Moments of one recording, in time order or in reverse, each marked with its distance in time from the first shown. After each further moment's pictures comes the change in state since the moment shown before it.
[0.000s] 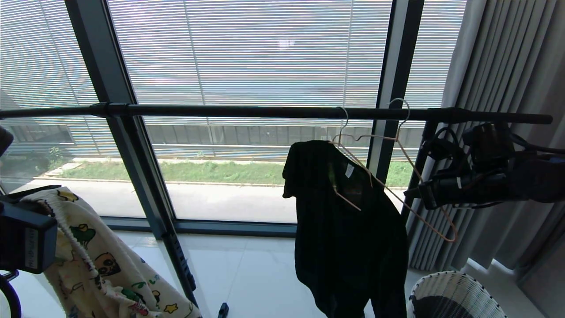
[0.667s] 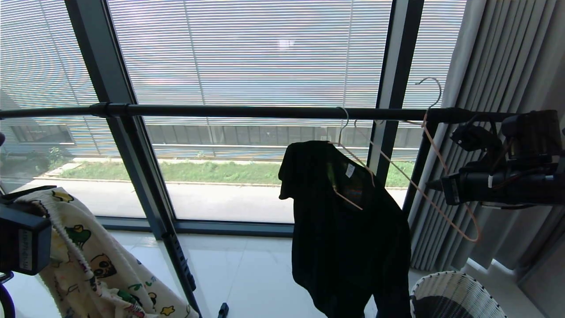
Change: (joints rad) left arm 0.003 -0.014 0.005 0.000 0.000 0.000; right arm 0.001 -0.194 0.130 -0.056 -0.123 0.076
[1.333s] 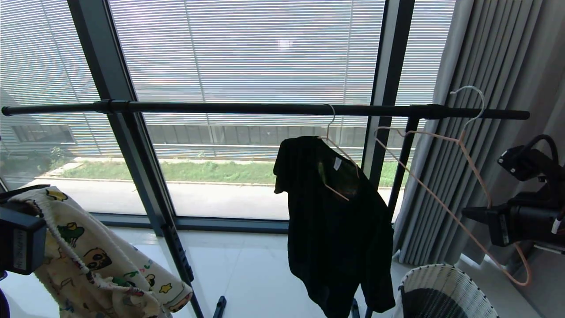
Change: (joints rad) left arm 0.023 -0.002 -0.002 -0.001 0.001 0.034; right arm 0.003 -0.290 0.277 0.009 -0.061 -0.002
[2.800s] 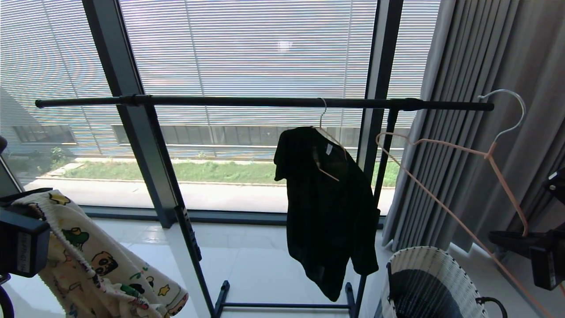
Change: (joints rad) left arm 0.001 -0.005 0.013 0.001 -0.001 -0.005; right arm 0.046 -0.239 0.101 0.116 -0.002 -0.016
